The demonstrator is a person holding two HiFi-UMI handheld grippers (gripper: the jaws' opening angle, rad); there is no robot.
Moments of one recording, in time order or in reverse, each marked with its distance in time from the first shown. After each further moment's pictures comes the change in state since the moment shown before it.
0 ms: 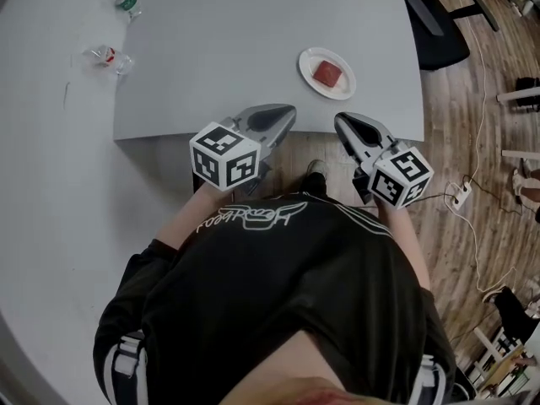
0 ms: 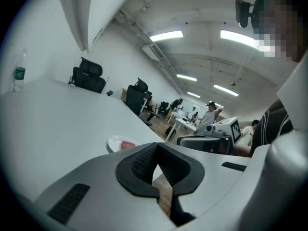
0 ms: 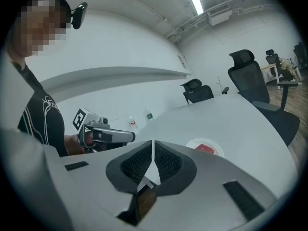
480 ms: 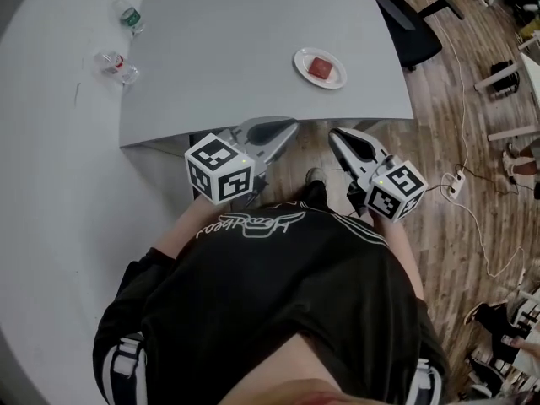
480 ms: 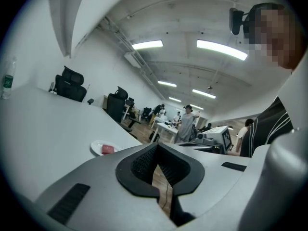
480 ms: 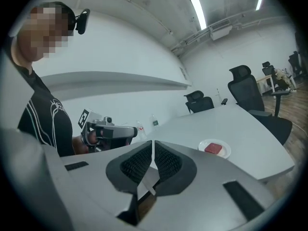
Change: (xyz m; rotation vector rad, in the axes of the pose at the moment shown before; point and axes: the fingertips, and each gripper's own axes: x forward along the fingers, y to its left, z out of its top) left arm -0.087 -0.080 -0.008 0.102 -0.083 -0.198; right arm -0.046 0.111 -0.017 -0.048 -0.112 -0.043
